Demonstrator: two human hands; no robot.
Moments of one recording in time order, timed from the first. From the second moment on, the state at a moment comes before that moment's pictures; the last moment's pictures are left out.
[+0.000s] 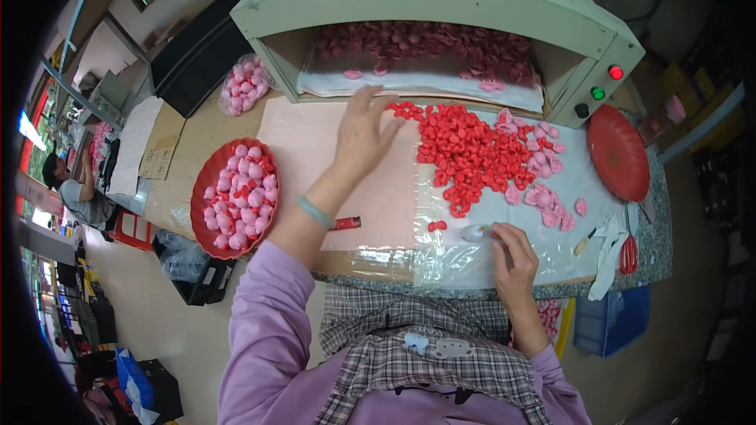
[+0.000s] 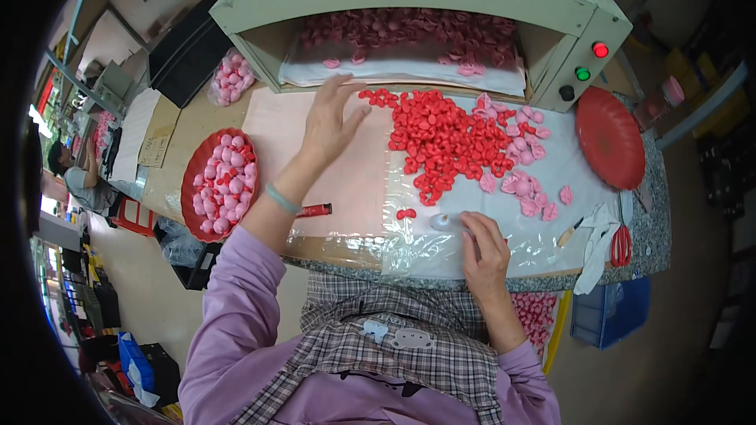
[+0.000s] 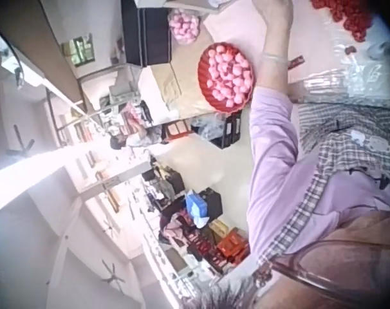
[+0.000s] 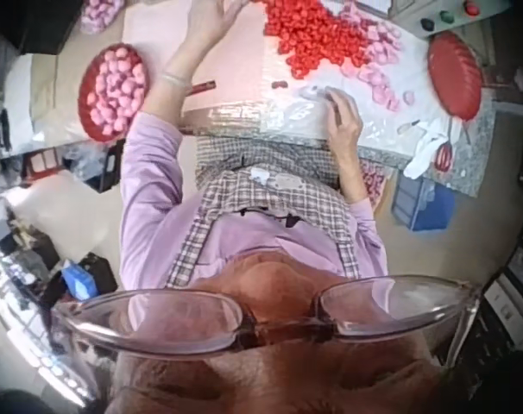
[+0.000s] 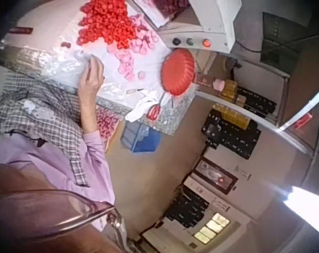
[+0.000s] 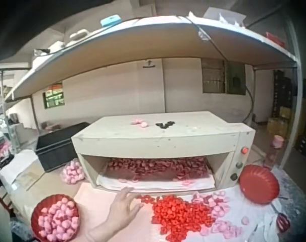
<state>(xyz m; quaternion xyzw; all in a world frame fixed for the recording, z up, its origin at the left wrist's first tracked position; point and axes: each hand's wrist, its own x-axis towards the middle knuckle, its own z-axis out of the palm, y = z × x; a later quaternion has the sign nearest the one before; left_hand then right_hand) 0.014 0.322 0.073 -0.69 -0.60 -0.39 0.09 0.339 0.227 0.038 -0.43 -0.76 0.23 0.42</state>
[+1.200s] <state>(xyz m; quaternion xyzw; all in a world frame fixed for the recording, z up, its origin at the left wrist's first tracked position) -0.070 0.561 0.016 -0.63 -0.72 -0.24 0.14 0.333 0.241 0.037 -0.45 -0.74 0.28 0.41</state>
